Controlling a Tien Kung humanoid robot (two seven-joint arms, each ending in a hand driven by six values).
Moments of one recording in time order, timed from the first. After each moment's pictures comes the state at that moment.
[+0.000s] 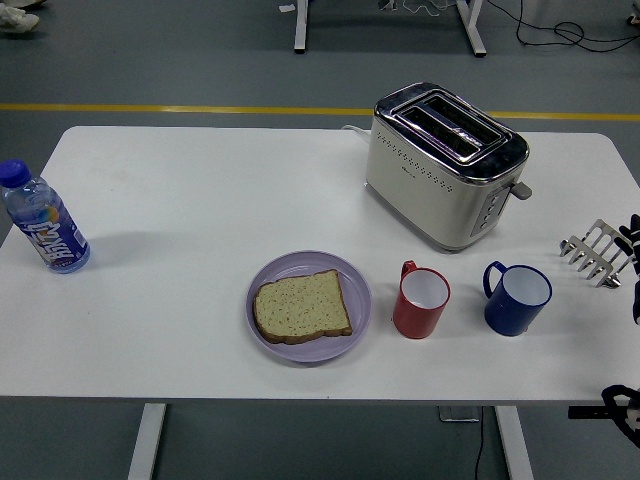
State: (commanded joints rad) left arm -0.21 0.02 -0.37 -0.29 0.29 0.29 0.12; right arm 0.05 -0.21 1.43 1.28 -0.80 -0.44 0.35
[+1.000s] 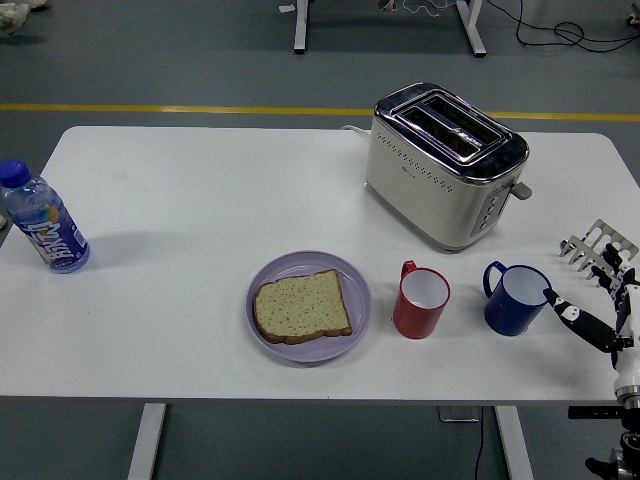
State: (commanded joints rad) left arm -0.21 0.02 -0.39 -0.29 0.33 0.28 0.13; right arm -0.04 -0.23 1.23 1.25 -1.13 -0.53 0.39
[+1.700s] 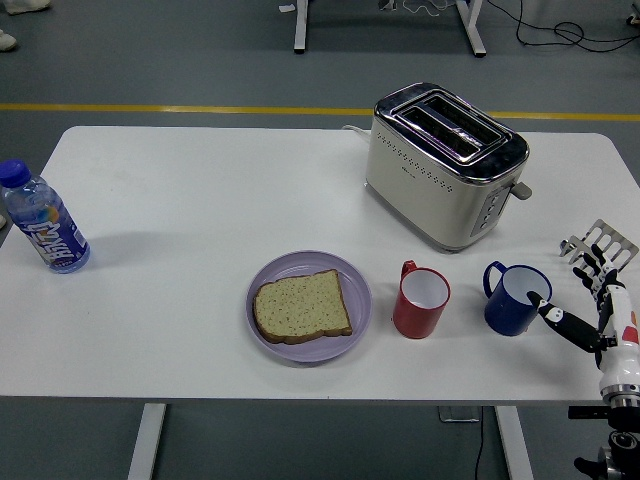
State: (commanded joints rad) left arm -0.21 0.02 -0.38 -0.29 0.31 0.28 0.13; right arm -0.03 -0.22 1.20 1.26 -1.13 -0.52 0.39
